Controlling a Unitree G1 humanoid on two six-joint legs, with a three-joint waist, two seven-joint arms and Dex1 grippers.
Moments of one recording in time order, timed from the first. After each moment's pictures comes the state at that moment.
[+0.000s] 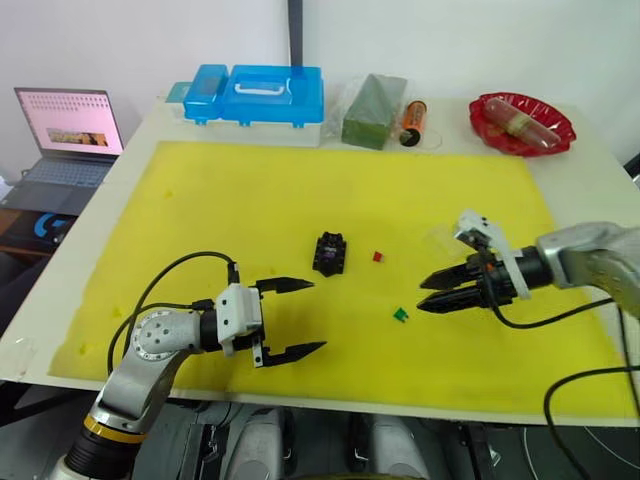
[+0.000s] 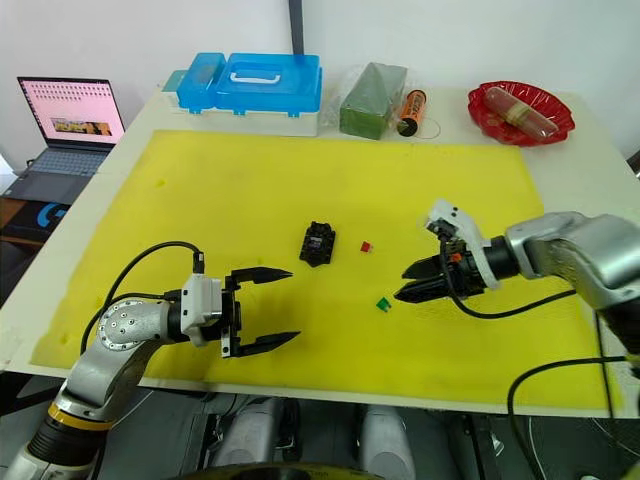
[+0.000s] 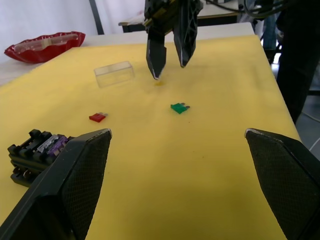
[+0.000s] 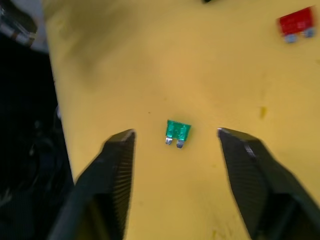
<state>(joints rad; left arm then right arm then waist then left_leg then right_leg) -0.06 0.56 -0.14 -0.33 -0.38 -0.01 -1.04 -0.73 -1.14 0.46 -0.02 0.73 0.93 1.25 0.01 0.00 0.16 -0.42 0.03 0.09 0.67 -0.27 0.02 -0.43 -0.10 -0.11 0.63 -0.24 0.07</state>
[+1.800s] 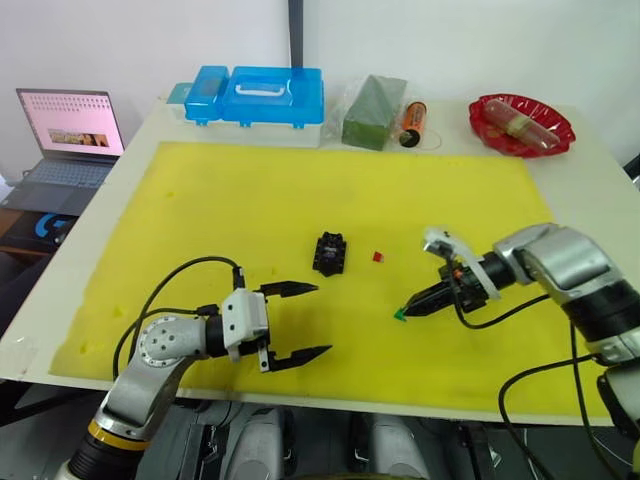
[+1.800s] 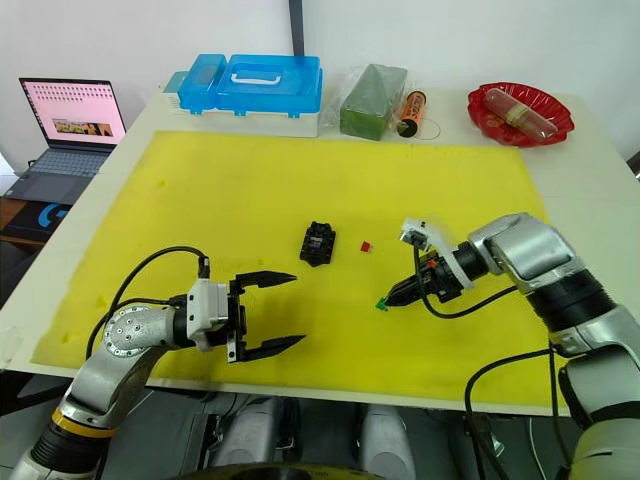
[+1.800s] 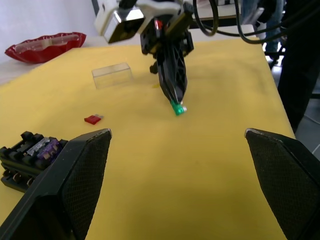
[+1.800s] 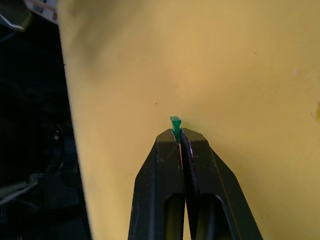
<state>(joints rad) -0.03 0.55 -0.17 -0.36 -0.37 -0.01 -1.01 -0.69 -0.93 0.32 0.01 0.48 1.21 1.43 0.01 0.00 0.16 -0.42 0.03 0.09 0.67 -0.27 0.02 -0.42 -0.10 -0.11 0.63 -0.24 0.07</state>
